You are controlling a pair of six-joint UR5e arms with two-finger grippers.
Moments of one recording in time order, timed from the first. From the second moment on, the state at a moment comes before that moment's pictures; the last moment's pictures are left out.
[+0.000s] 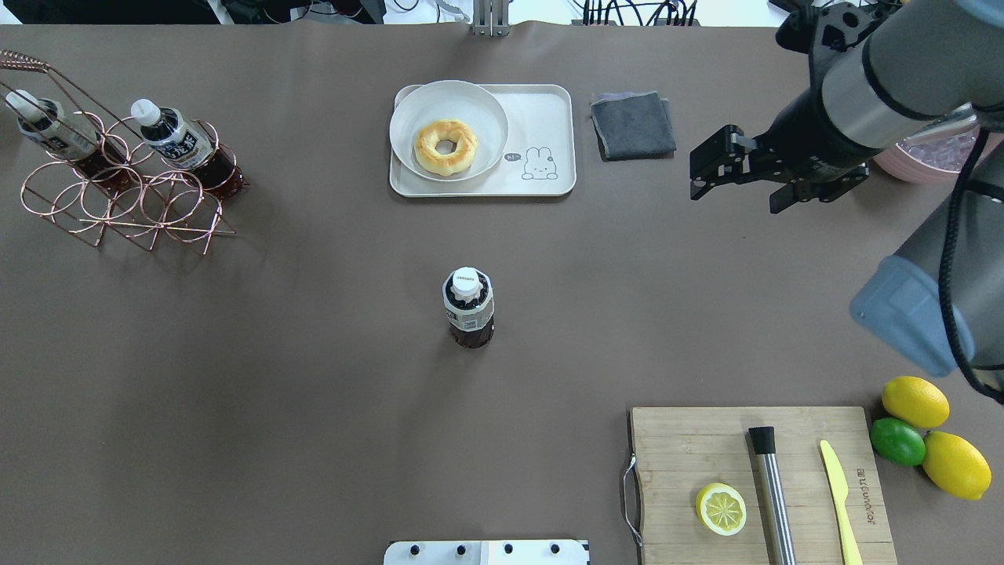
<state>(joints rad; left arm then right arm) -1.37 -1.73 -1.94 -1.30 -2.03 -0.08 0.90 -1.14 2.13 -1.79 2.17 1.06</state>
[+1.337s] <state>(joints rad) -1.65 -1.72 -1.71 -1.30 -2.19 0.26 0.55 -0.61 1.83 -2.05 1.89 1.35</state>
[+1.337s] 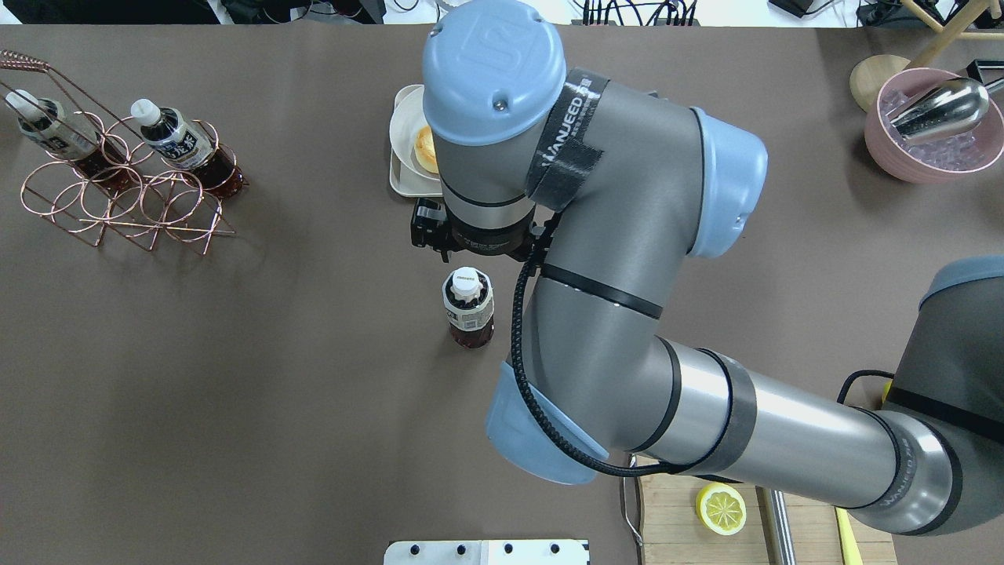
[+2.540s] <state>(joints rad) -1.66 -1.73 -1.71 -1.30 -2.19 0.26 0.49 -0.61 1.72 -1.94 1.85 1.31</state>
